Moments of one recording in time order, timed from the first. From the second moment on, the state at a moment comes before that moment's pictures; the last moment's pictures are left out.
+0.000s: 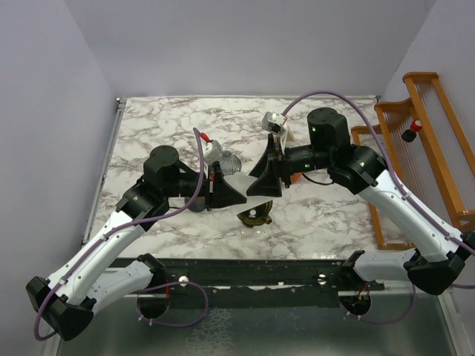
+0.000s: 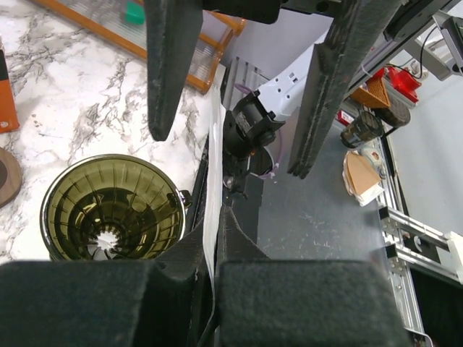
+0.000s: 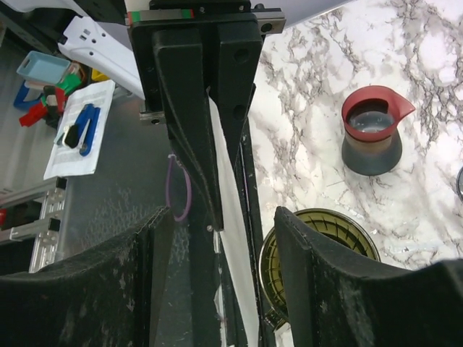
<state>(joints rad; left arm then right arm) -0.64 0.91 0.94 -0.19 0.87 -0.37 0.75 1.25 1.46 -0.59 -0.80 0.10</state>
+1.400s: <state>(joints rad) -0.64 0.80 0.80 0.09 0.85 -0.55 0.79 1.12 1.25 -0.19 -0.75 0.34</state>
